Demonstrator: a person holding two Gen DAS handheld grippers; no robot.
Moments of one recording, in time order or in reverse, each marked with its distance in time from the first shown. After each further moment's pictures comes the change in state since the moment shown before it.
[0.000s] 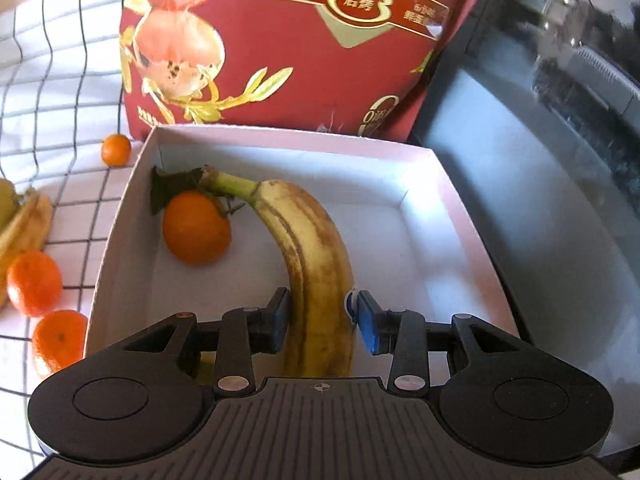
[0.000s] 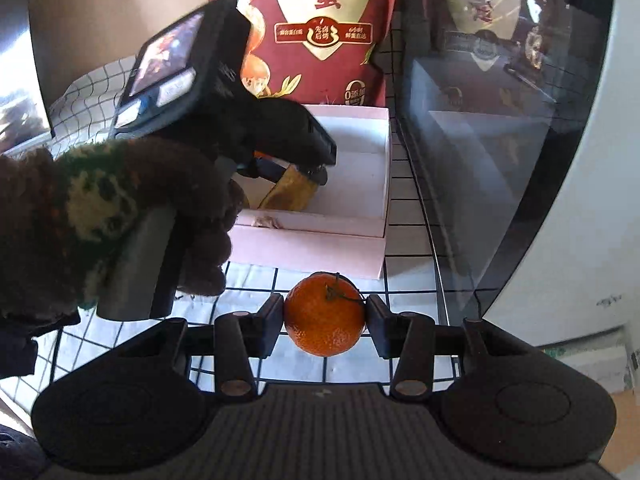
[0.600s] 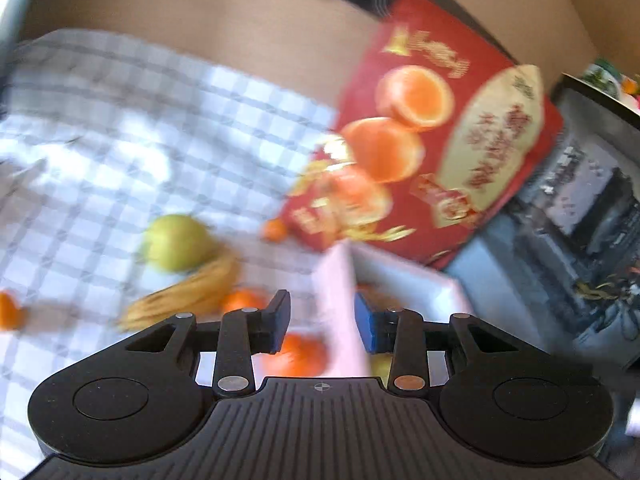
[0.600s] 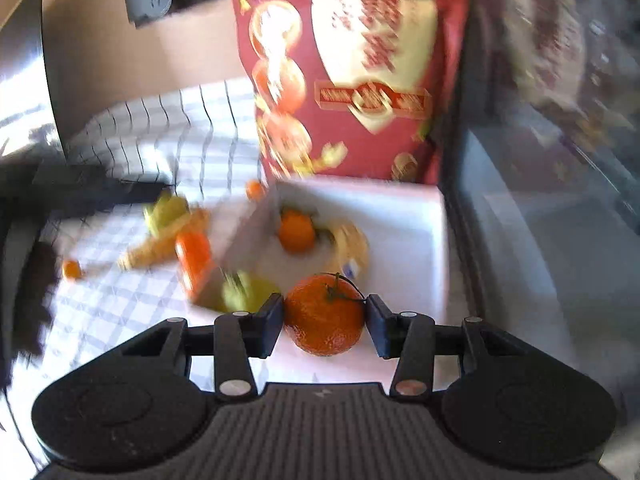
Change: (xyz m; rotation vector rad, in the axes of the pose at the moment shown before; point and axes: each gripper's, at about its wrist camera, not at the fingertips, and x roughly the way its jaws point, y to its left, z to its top) left arm -0.171 0.170 -0.048 -0.224 -0.289 -0.100; right arm 0.028 0.048 0.087 -0.024 -0.117 0.085
